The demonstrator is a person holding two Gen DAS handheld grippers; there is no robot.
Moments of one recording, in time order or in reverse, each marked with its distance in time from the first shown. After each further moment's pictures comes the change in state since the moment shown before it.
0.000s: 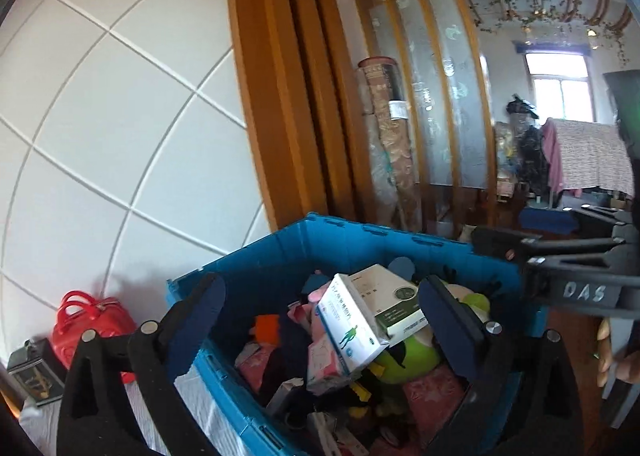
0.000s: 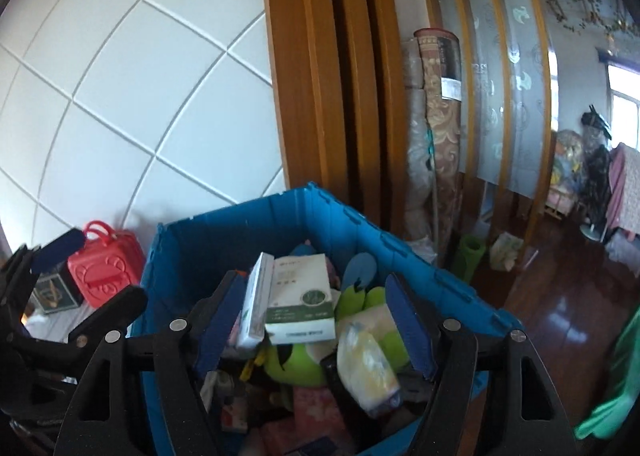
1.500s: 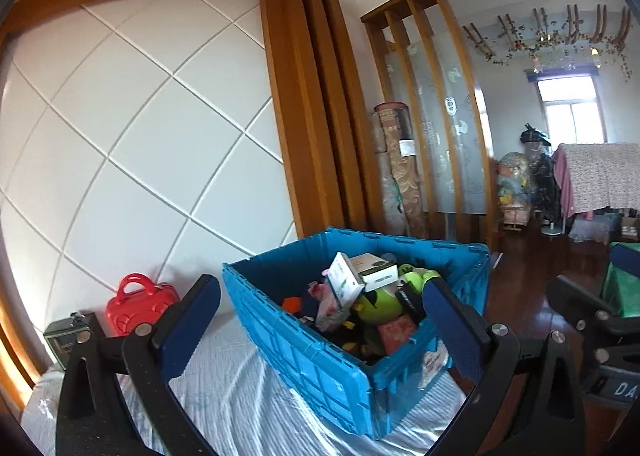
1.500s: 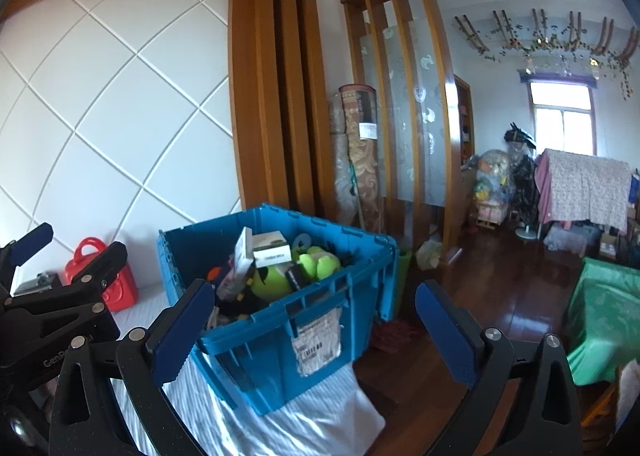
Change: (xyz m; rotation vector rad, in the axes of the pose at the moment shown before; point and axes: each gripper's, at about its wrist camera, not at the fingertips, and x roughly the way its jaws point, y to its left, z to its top) left arm -0.220 -0.042 -0.057 -0.041 -0.142 0.076; right arm -0.266 0.042 -0.134 0.065 -0.185 -0.232
